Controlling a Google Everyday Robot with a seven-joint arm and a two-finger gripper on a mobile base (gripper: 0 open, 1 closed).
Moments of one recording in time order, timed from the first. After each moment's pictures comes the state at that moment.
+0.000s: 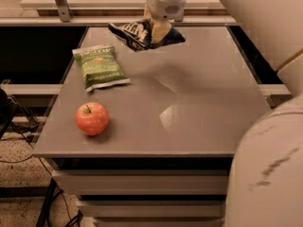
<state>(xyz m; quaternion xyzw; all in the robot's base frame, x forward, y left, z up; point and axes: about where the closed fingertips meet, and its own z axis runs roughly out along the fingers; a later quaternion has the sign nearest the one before) 0.668 -0.018 0.950 -0.80 0.57 -0.06 0.20</state>
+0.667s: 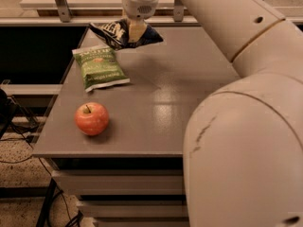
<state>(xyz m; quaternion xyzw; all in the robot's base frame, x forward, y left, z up) 0.697 0.042 0.940 -0.80 0.57 -0.05 0.20</state>
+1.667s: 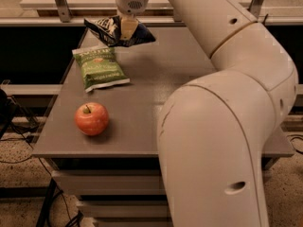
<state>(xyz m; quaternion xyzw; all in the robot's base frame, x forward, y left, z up) 0.727 0.069 0.941 -0.77 0.59 -0.03 0.22</state>
